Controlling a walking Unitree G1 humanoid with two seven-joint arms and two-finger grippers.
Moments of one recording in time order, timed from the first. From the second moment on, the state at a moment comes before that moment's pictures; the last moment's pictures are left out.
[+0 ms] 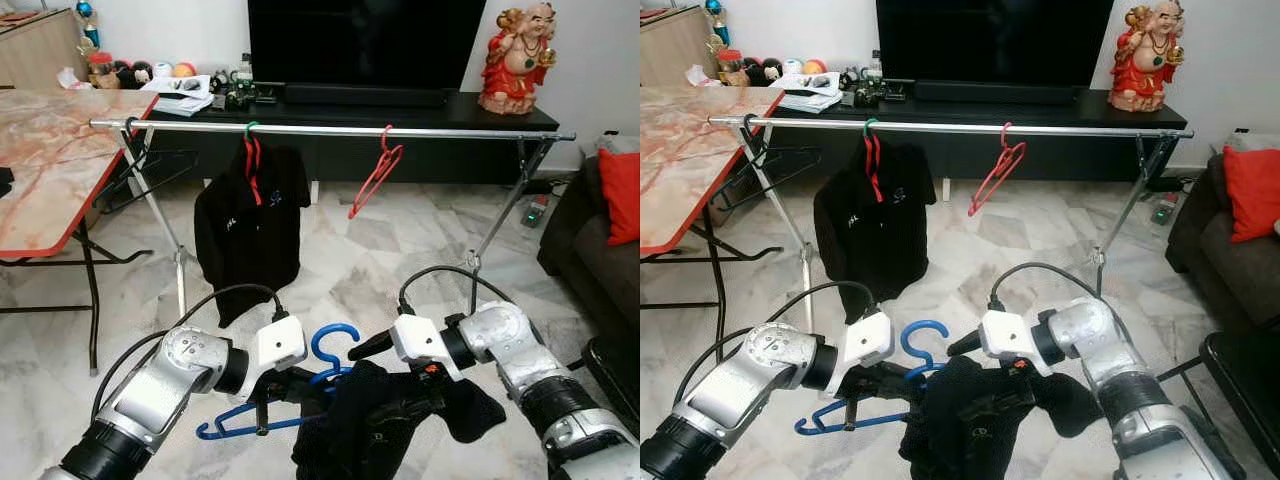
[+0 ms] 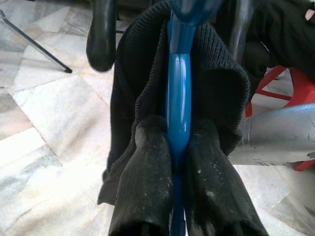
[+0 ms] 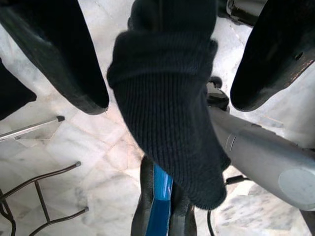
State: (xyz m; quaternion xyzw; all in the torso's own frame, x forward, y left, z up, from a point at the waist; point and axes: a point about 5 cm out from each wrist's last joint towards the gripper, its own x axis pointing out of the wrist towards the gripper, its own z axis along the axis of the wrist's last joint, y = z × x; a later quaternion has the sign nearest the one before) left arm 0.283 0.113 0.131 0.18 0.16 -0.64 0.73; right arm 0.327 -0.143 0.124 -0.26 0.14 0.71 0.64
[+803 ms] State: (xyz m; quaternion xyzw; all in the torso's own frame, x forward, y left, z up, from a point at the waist) left arm 0.282 0.111 0.131 0.19 0.16 -0.64 0.73; right arm 0.326 -0.146 0.113 -0.27 0.17 0.70 0.64
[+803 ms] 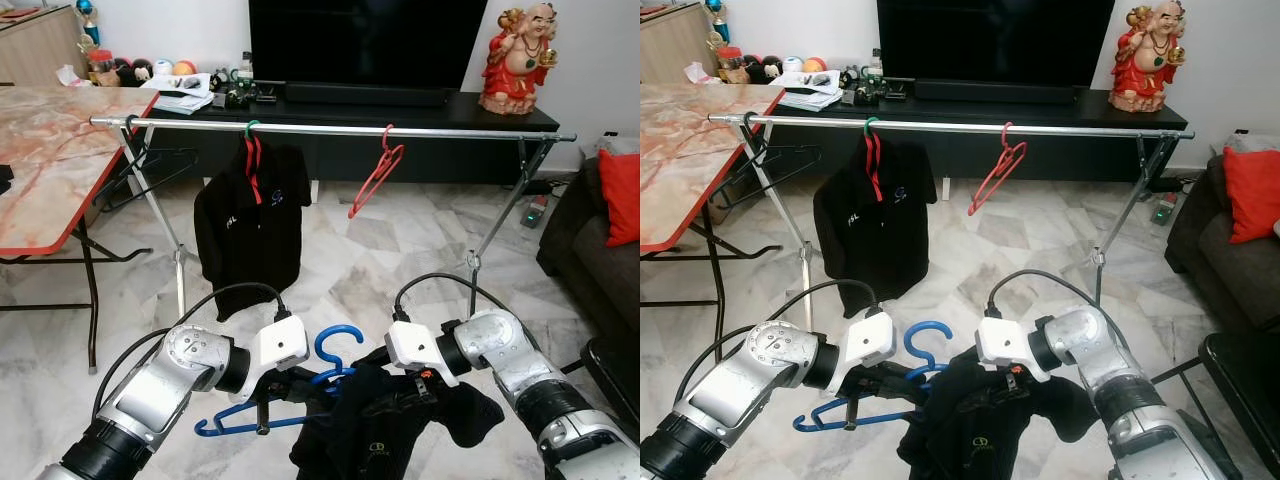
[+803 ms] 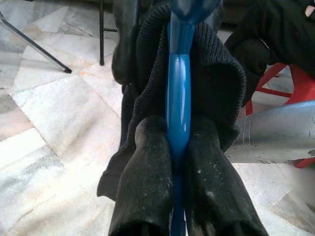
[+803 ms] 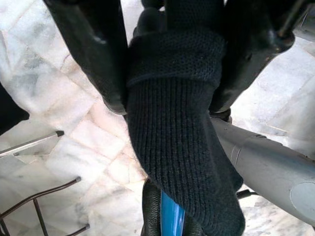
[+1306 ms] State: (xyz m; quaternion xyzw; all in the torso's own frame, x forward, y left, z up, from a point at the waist) left arm 0.283 0.111 0.133 0.19 0.16 -0.64 0.73; right arm 0.325 -0.146 0.110 -0.28 0.18 0.70 0.63
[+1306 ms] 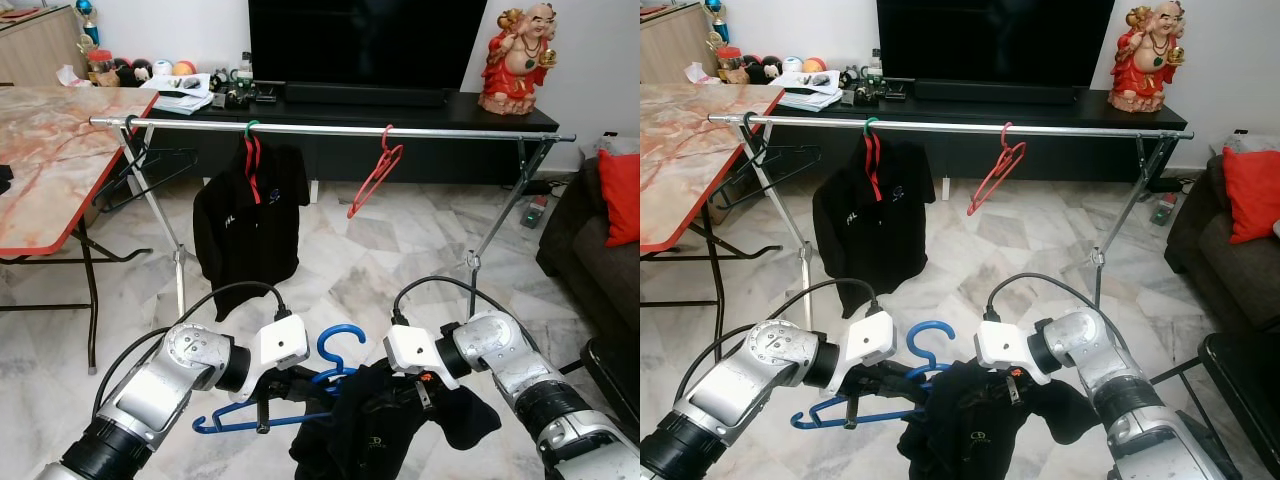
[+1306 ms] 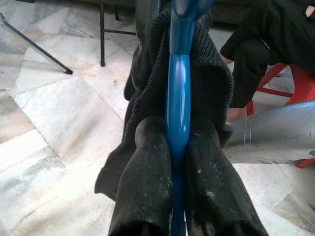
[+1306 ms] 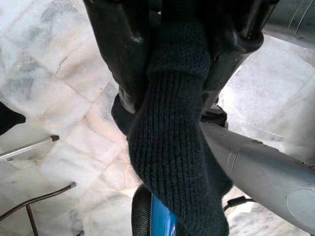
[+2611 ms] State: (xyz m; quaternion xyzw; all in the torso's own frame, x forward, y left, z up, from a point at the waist) left arm 0.290 0.104 0.142 0.19 0.13 -0.63 0.74; right arm 0.325 -0.152 0.102 -0.29 0.21 0.68 0.64
